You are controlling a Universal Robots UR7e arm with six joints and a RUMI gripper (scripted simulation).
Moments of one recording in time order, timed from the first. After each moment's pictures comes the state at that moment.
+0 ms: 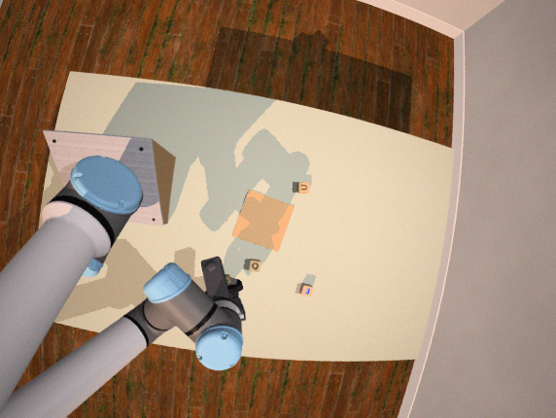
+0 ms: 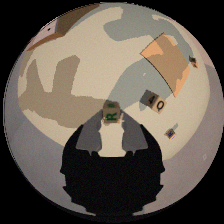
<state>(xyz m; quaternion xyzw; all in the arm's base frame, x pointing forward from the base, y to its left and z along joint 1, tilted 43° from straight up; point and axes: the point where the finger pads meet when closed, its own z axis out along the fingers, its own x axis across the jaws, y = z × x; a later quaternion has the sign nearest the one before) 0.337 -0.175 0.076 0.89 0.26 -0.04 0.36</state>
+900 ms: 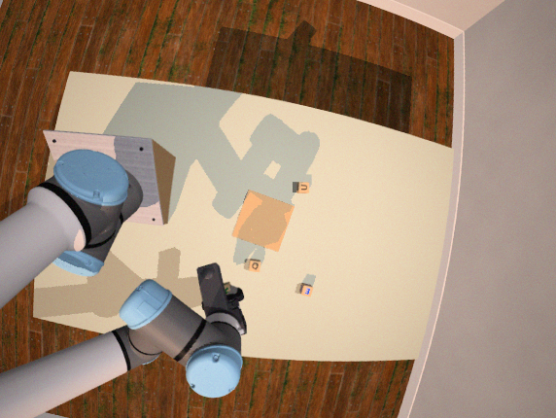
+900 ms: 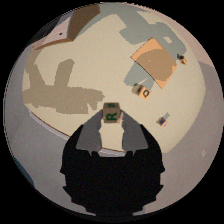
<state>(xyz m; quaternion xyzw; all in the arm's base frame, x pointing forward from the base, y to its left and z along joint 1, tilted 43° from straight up) 0.332 -0.131 0.126 0.89 0.27 -0.03 0.37</state>
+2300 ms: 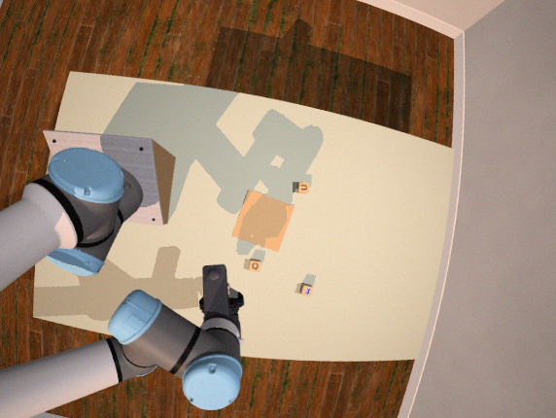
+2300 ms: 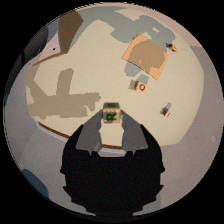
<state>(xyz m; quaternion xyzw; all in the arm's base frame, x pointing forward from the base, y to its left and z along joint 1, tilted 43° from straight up) 0.325 -0.114 0.141 0.91 0.18 0.00 0.36</state>
